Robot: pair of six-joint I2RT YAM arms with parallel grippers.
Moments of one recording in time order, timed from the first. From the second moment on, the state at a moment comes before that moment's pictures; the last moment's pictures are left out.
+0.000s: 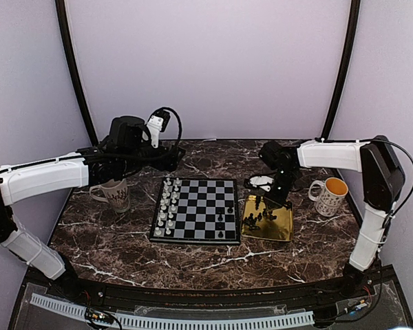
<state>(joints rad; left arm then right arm) -0.73 1.44 1.10 -0.06 -0.19 -0.09 0.57 1.85 1.31 -0.90 -0.04 -0.48</state>
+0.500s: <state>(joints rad) -0.73 1.44 1.10 -0.06 -0.18 -0.09 0.53 1.85 1.30 -0.87 -0.04 -0.47</state>
